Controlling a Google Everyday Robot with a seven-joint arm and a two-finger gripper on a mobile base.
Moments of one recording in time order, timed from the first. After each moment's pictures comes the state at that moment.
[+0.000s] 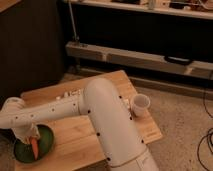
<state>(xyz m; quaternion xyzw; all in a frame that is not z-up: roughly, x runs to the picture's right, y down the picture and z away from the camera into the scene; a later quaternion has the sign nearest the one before) -0.396 0.257 0.770 -0.14 -0.32 -0.81 0.48</state>
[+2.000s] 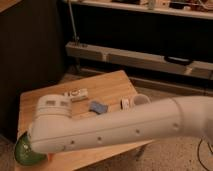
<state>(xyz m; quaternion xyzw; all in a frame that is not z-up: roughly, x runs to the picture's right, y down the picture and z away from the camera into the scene) -0.197 0.119 0.506 0.13 -0.26 -0.79 0.54</state>
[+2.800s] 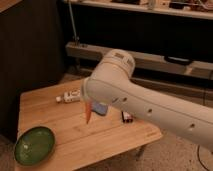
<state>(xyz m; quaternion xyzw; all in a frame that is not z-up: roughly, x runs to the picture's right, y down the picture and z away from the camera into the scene) -0.044 0.009 0.580 0.04 -0.18 -0.70 0.69</state>
